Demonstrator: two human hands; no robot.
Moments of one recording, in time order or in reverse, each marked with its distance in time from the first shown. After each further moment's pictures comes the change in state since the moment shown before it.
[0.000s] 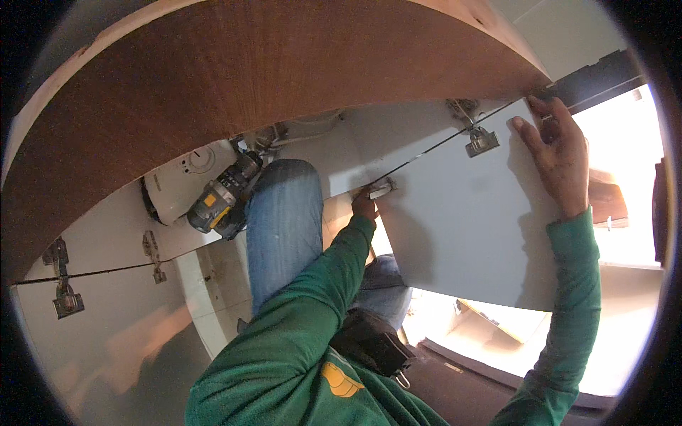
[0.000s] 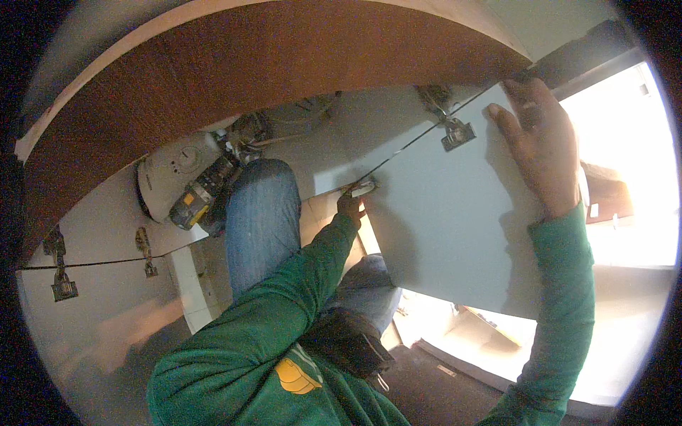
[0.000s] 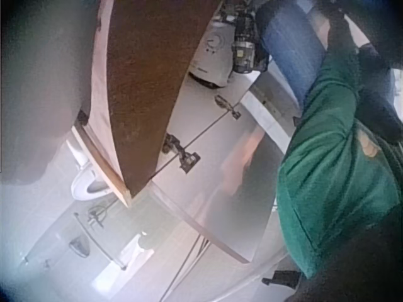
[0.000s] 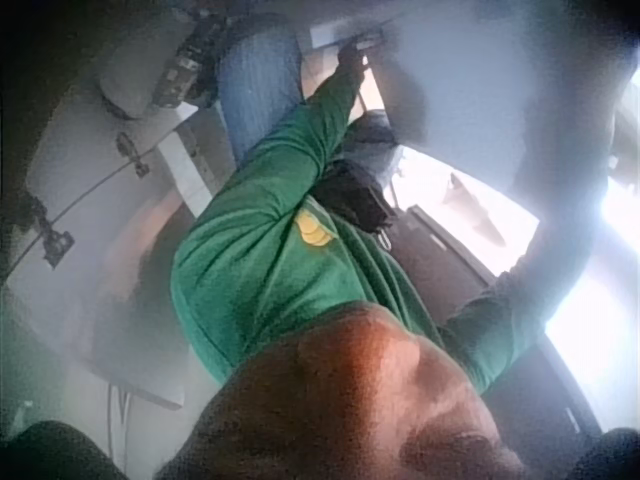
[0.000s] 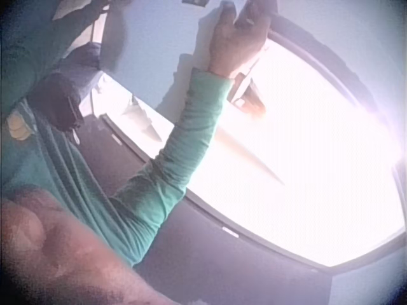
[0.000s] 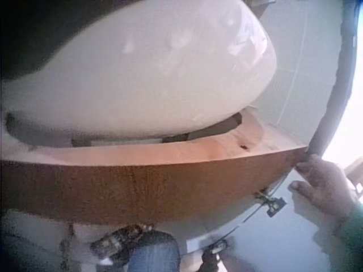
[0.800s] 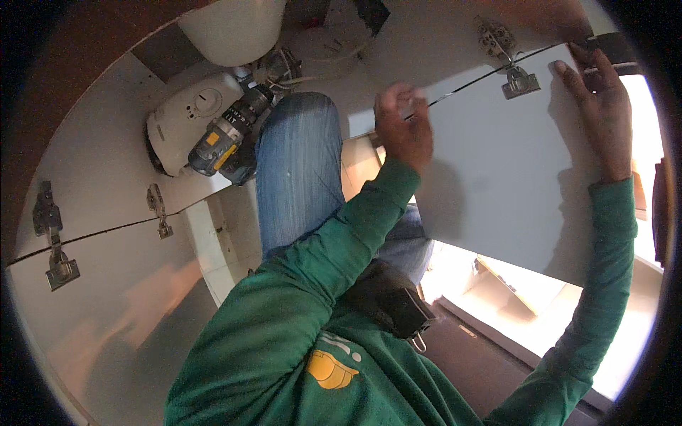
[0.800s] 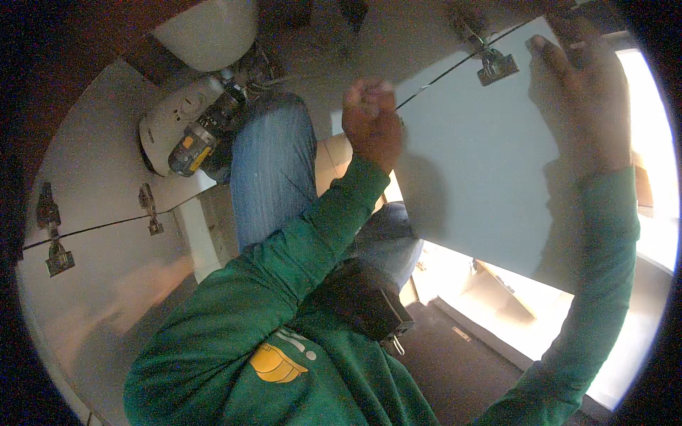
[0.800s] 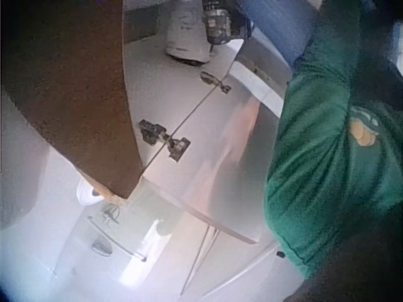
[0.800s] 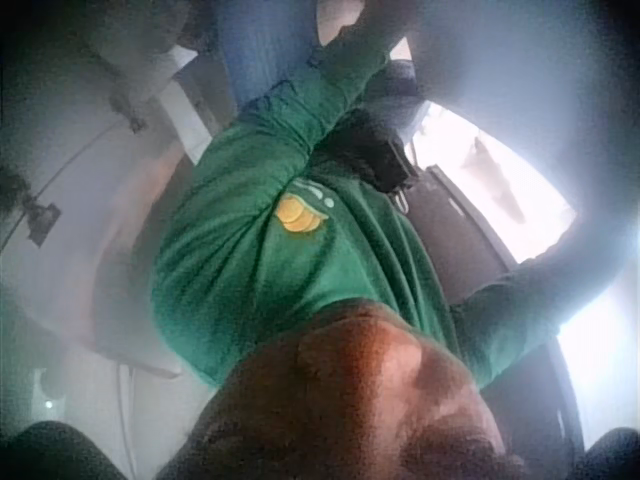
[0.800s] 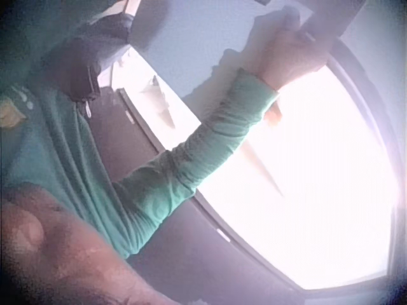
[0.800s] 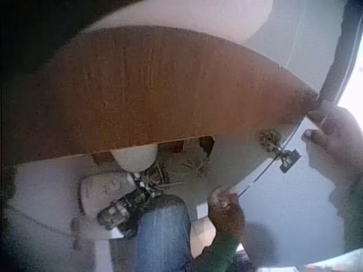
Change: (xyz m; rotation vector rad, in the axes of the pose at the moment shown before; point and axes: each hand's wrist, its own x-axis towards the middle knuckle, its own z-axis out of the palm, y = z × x) left_hand -0.176 0.146 0.080 0.282 0.164 1.114; right_hand -0.008 0.001 0.016 0.067 -0.016 -0.013
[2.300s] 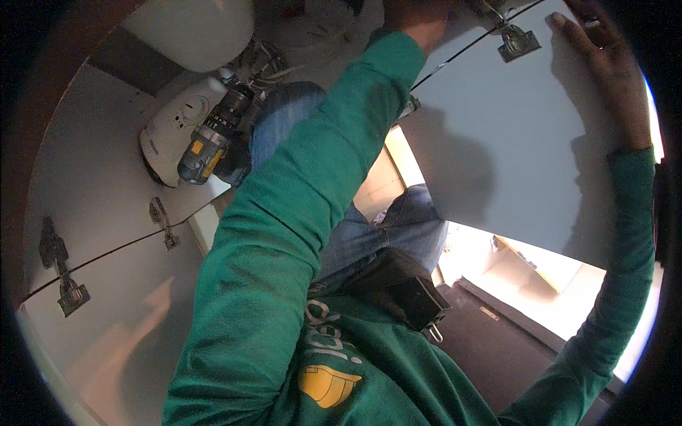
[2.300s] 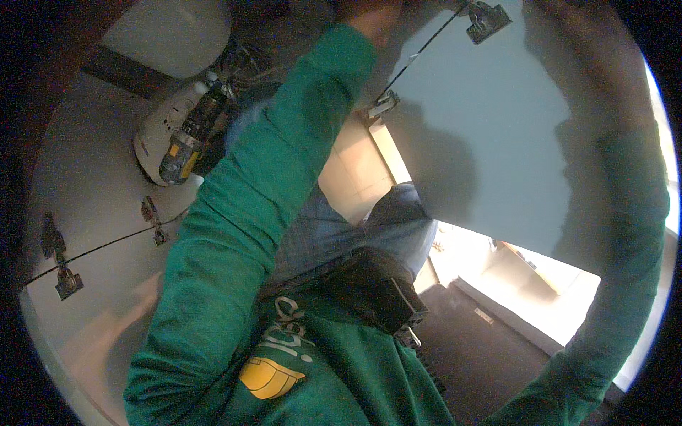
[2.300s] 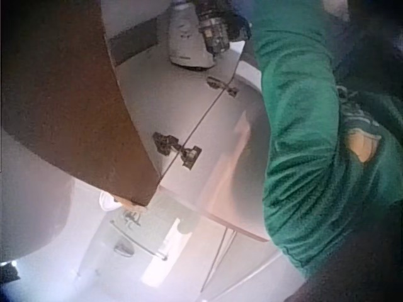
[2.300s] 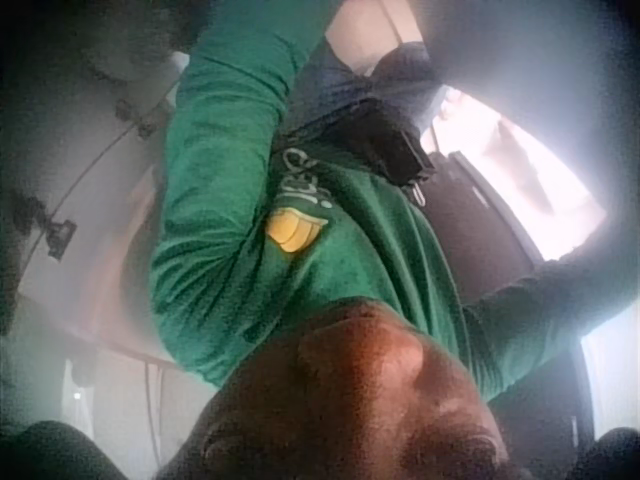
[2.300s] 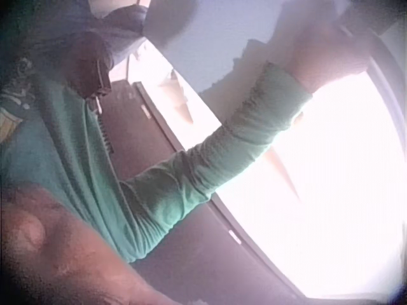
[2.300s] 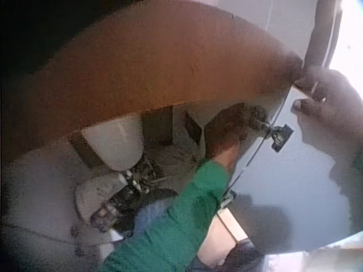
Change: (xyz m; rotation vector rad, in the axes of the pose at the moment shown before) left_hand 0.113 0.053 0.083 -0.533 -0.690 -0.193; right_hand 0.004 0.028 -0.009 -0.184 -0.065 0.006
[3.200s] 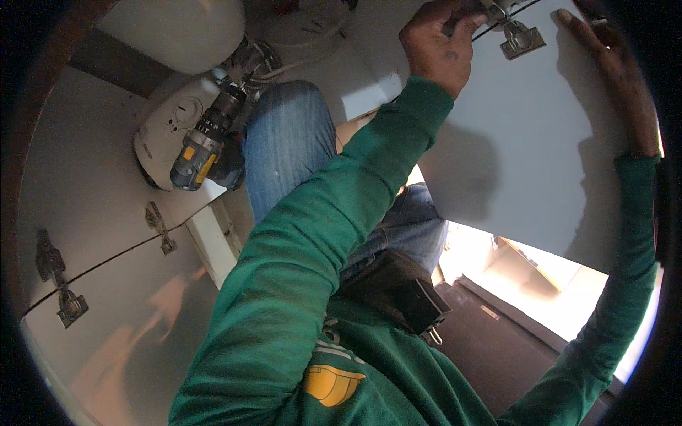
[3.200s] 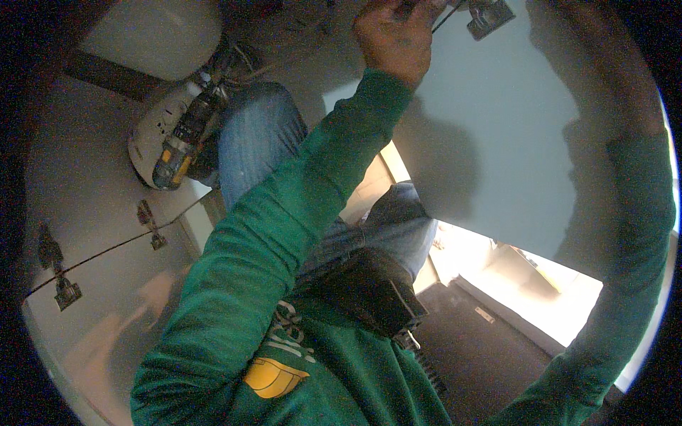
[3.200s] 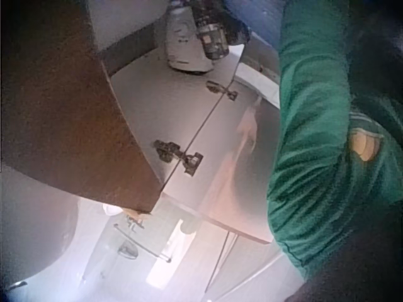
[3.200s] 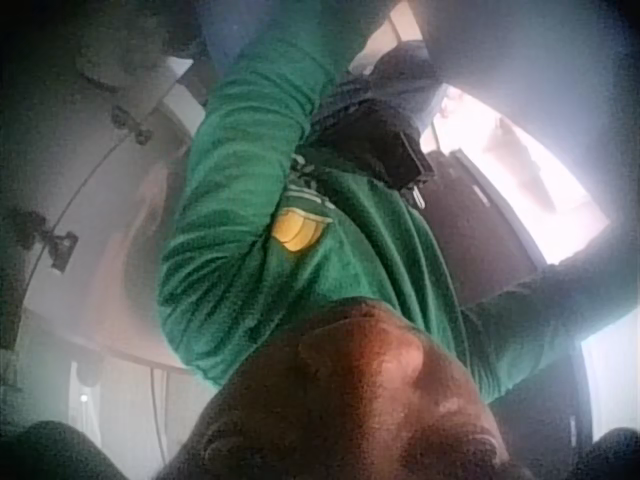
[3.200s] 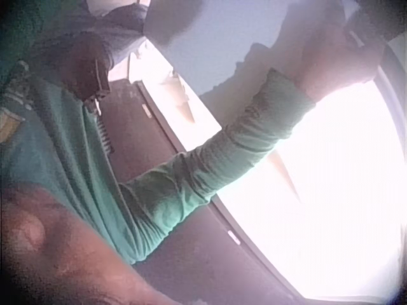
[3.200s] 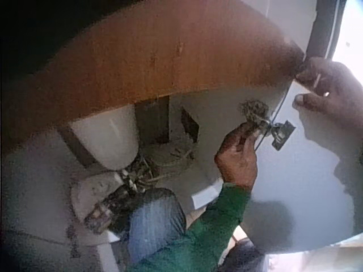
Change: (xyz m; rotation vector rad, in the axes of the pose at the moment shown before) left_hand -0.032 -0.069 0.023 0.658 0.312 0.759; right_hand -0.010 -0.011 -0.012 -0.016 0.002 0.047
